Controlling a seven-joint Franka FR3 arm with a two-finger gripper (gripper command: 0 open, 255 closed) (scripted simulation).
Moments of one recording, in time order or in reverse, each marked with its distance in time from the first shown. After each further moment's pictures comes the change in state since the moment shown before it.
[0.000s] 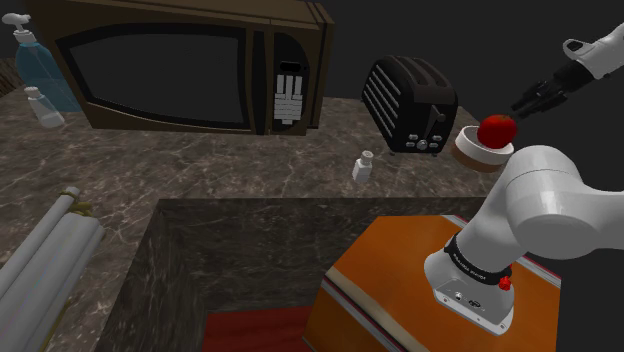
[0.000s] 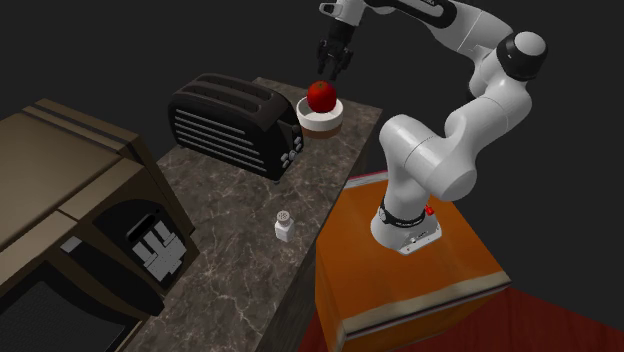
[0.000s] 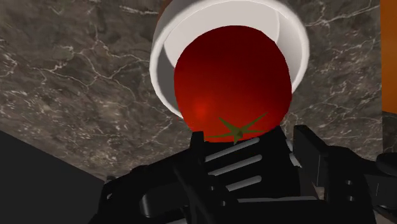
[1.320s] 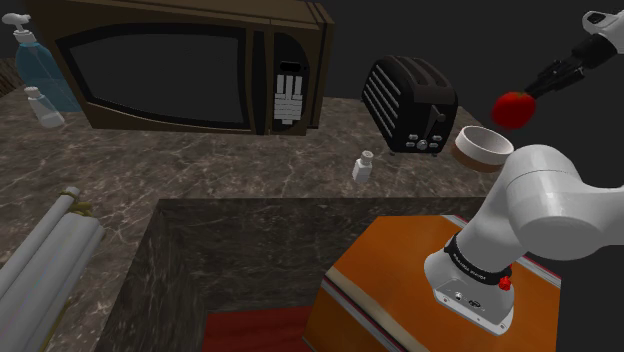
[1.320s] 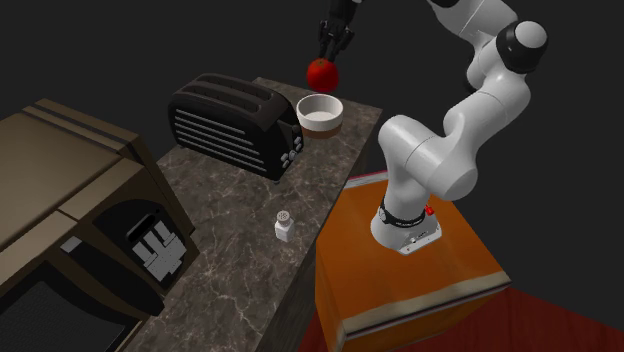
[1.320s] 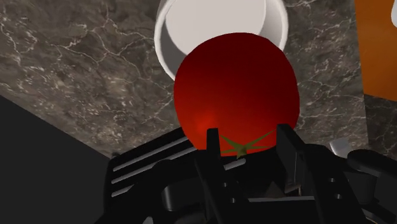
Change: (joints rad) arm 0.043 0.069 0.087 0.122 0.085 -0.088 0.018
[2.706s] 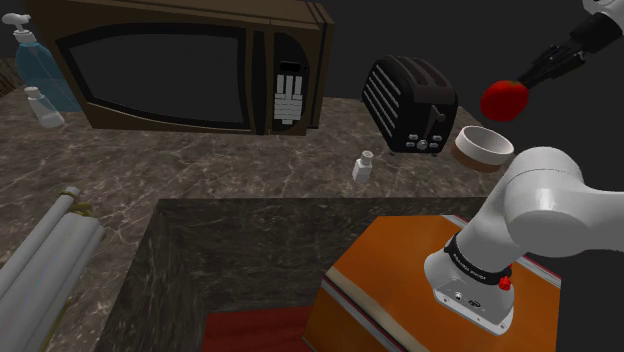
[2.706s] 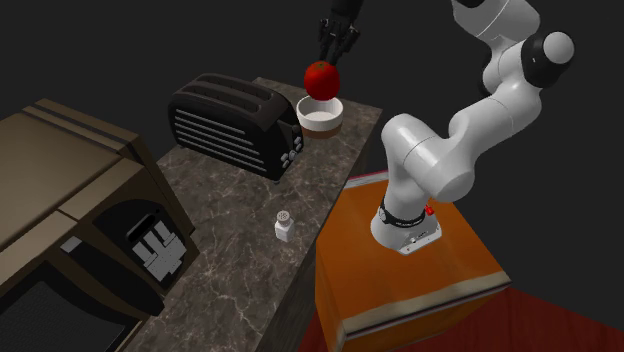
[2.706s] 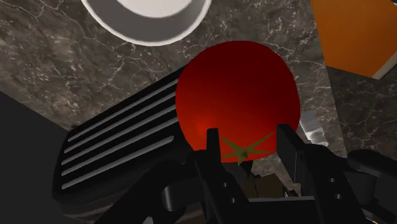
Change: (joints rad) arm -0.128 -0.037 0.205 -0.232 0.136 0.013 0.175
